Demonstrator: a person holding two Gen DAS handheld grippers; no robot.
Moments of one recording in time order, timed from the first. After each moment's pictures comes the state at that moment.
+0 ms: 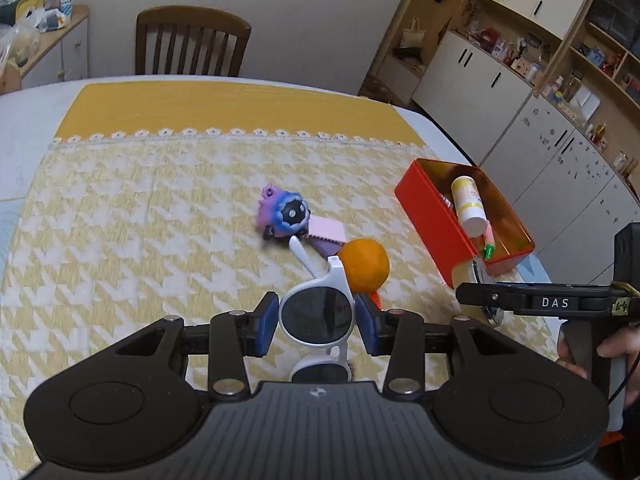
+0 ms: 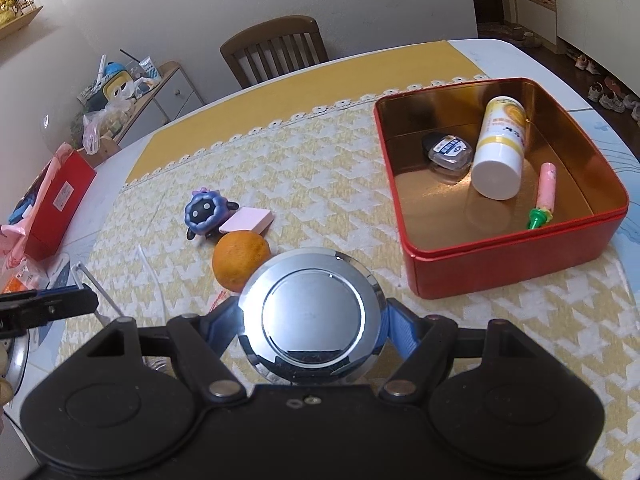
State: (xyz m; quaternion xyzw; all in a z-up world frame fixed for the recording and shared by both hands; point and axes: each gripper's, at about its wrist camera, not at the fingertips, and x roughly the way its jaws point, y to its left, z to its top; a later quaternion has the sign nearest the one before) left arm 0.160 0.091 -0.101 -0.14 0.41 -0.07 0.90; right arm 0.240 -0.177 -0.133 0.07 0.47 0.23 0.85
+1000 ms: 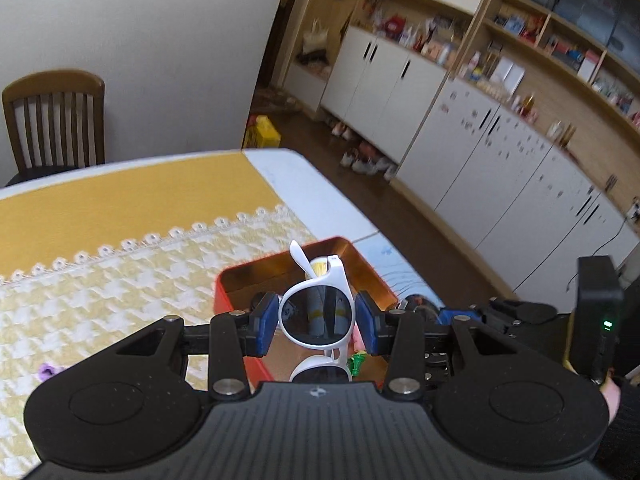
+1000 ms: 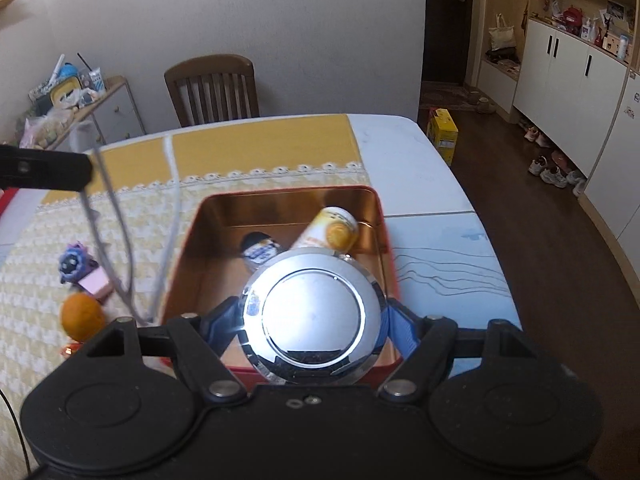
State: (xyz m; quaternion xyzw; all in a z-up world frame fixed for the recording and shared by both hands) left arm 0.322 -0.098 -0.049 -0.08 0.39 -0.18 0.90; right arm 0.312 -0.282 -0.103 -0.04 0.42 0.17 0.89
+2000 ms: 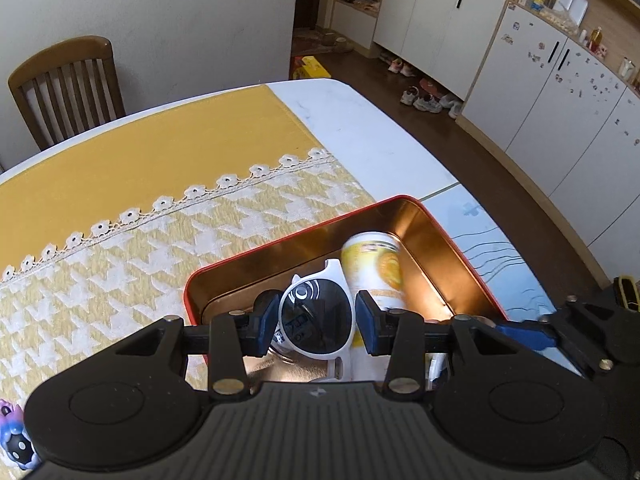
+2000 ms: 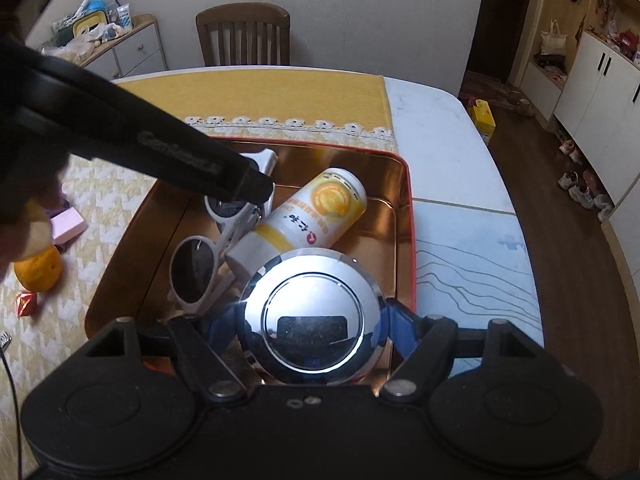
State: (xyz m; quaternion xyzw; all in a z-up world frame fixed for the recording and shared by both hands) left arm 0.412 -0.164 -0.133 0.00 0.47 -0.10 0.88; right arm 0.355 -0.274 -0.145 -0.11 0.45 0.22 0.86
